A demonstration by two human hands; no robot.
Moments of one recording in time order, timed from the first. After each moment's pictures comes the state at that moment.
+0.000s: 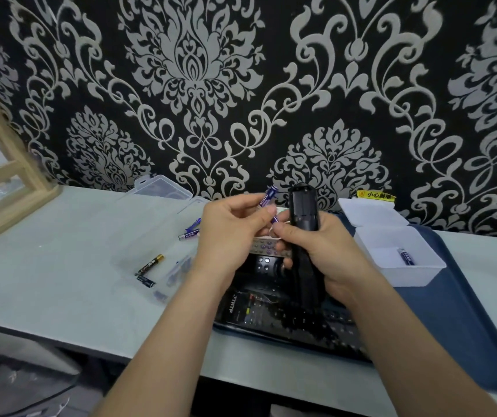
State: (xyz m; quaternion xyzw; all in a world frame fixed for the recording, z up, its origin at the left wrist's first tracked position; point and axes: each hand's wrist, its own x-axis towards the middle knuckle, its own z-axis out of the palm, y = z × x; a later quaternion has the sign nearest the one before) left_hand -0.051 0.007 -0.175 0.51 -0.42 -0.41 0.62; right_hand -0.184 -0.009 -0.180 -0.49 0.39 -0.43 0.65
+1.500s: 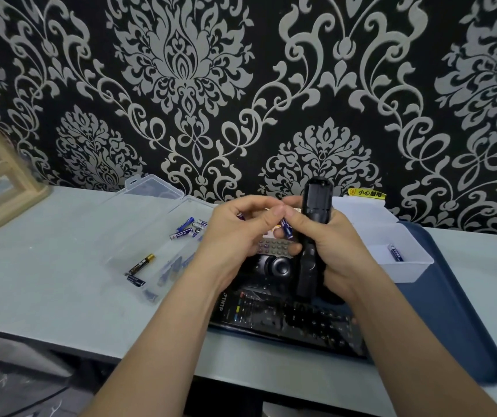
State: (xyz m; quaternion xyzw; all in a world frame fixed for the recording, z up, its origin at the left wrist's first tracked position) left_hand -0.061 0.010 -0.174 0.43 -0.47 -0.53 0.56; right_hand -0.199 -0.013 -0.180 -0.44 0.37 -0.48 0.66
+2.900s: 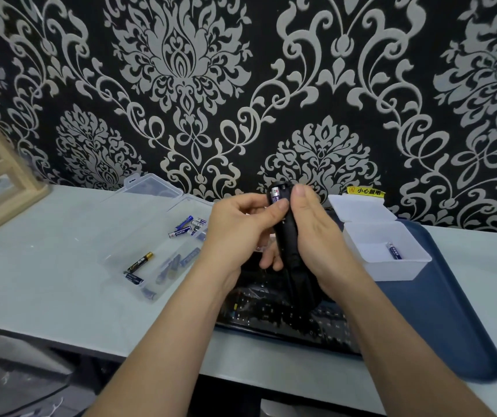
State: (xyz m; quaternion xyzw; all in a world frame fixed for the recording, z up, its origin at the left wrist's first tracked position) left_hand -0.075 0.012 -0.169 0.46 -0.44 -0.49 0.59; right_hand -0.190 0.002 -0.174 -0.61 0.39 -0.43 0.54
